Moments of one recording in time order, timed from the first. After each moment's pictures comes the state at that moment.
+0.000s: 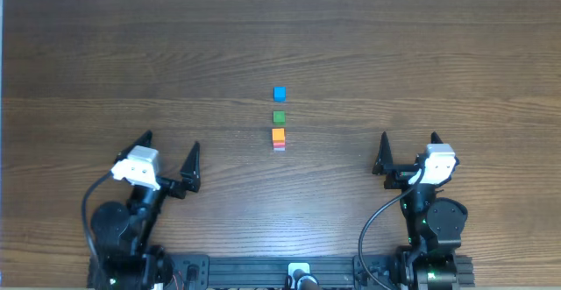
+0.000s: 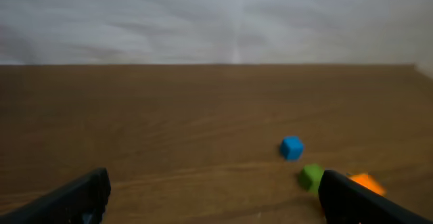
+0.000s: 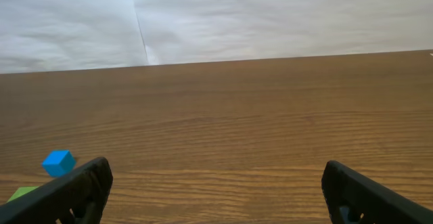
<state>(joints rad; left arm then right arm) 0.01 0.02 0.09 -0.20 0.27 -0.07 0.01 0.02 0.01 -0.07 -0.02 0.07</state>
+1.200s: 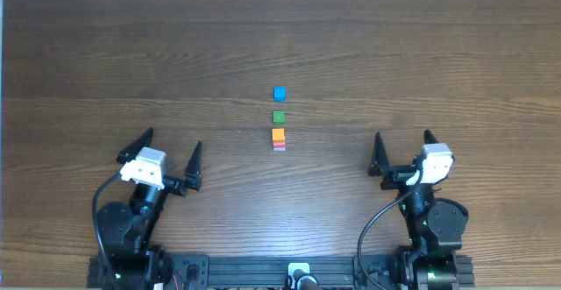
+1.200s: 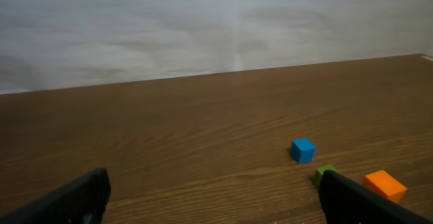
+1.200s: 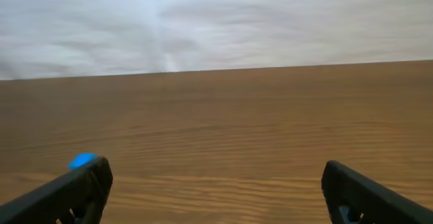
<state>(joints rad) 0.01 0.01 0.03 -0.08 0.28 0.00 0.01 0.02 0.01 -0.04 -0.12 0.10</state>
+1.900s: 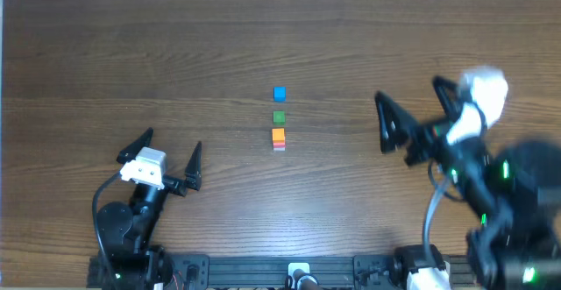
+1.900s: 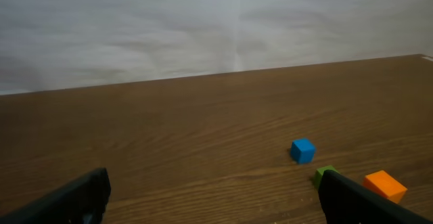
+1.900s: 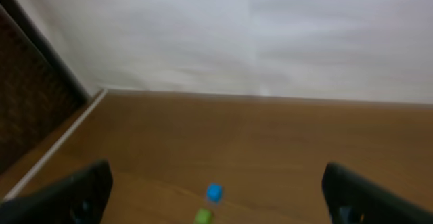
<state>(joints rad) 0.01 0.01 0.03 -0.08 0.28 0.00 0.08 0.76 1.18 -0.68 -0.35 0.18</state>
